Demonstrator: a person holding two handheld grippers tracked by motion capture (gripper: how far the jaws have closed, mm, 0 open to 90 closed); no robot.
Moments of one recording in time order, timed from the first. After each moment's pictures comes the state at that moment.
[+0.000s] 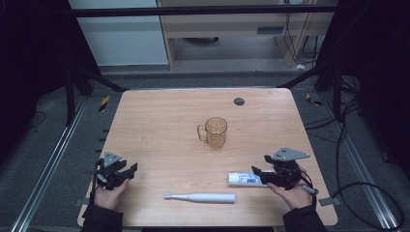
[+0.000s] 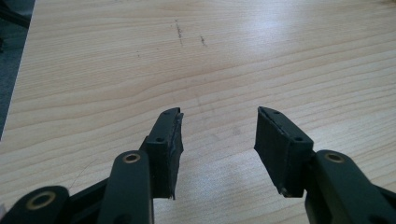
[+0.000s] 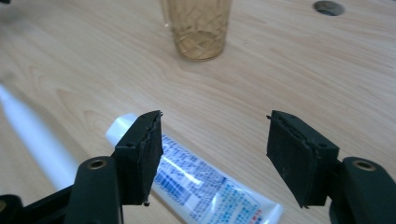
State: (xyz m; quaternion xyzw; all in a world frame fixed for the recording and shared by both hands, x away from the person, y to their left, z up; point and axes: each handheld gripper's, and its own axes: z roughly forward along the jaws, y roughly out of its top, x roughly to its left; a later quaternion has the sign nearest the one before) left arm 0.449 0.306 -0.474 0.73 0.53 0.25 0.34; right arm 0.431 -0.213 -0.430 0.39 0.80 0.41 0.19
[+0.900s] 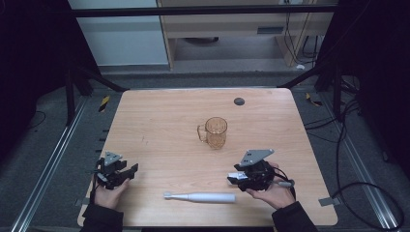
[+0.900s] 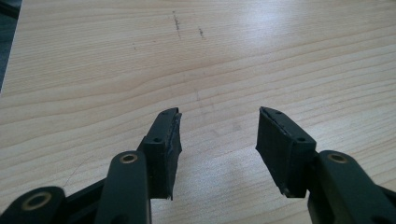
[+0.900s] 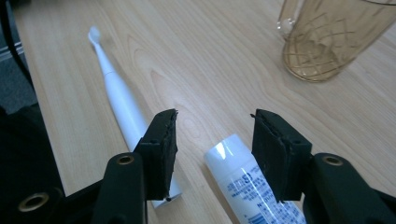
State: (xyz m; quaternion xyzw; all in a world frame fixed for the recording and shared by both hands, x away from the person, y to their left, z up) left arm 0.452 0.307 -0.476 0.74 0.54 0.24 0.33; right arm 0.431 -0.142 -0.414 0.25 0.89 0.37 0.11
